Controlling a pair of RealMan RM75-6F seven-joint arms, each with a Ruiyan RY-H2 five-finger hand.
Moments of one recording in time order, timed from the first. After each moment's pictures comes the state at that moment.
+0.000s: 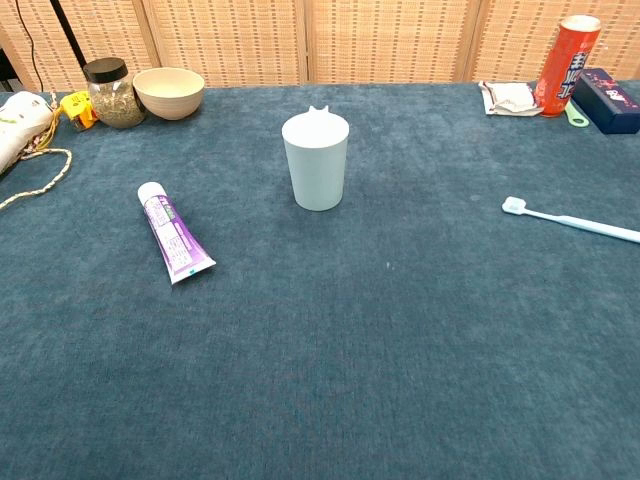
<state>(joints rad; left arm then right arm) 0.02 -0.99 0.05 -1.57 1.71 1.70 -0.29 0.12 -1.18 0.07 -1.66 -1.30 1.51 -0.09</state>
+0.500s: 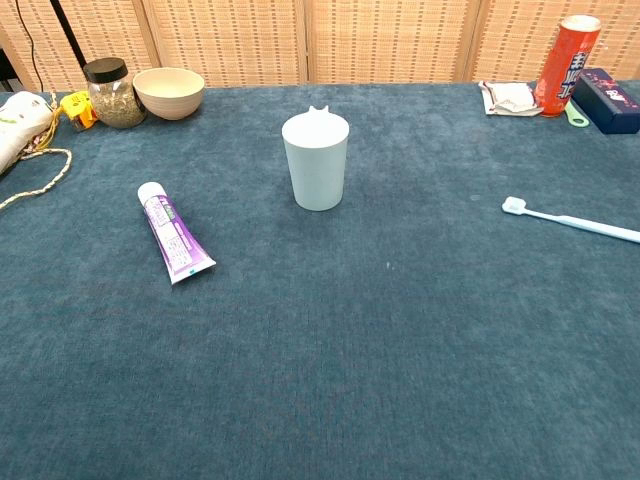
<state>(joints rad) 0.03 -1.00 0.05 -1.57 1.73 1.73 -0.27 0.19 -1.21 0.11 -1.65 -1.29 1.38 -0.10</state>
